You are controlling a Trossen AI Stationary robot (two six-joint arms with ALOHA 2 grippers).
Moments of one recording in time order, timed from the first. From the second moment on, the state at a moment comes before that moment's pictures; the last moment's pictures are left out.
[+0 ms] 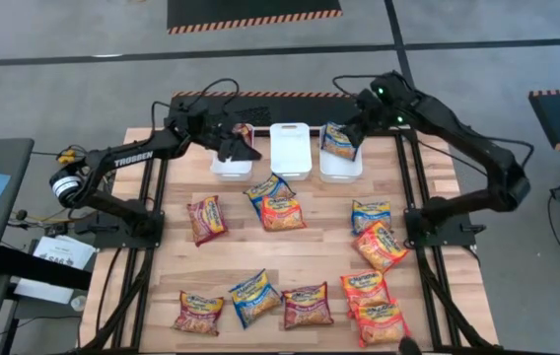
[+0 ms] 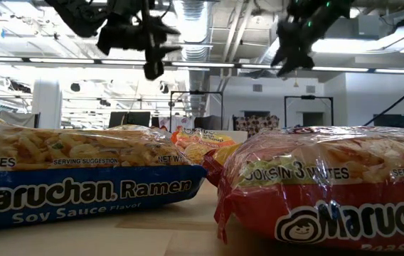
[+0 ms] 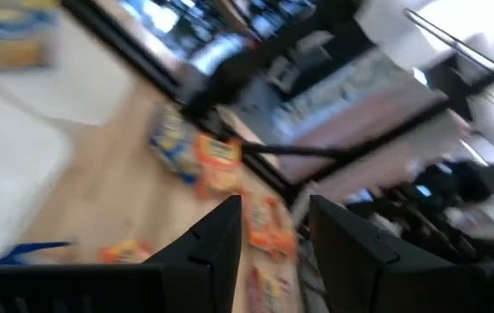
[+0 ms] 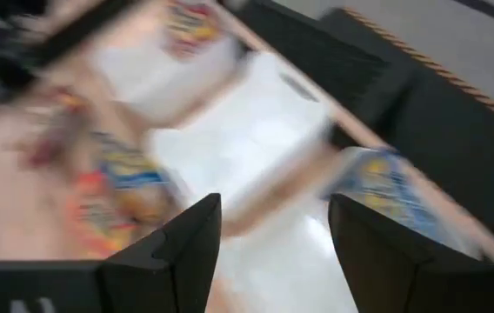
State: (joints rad) left arm 0.68 1.37 0.92 0.33 0.96 -0.76; right arm -0.78 1.28 1.27 -0.72 -0.29 0.06
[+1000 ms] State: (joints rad) left arm 0.31 1.37 0.94 0.23 0.98 -0.63; right arm 0.27 1.32 1.27 -1.26 -0.32 0.96
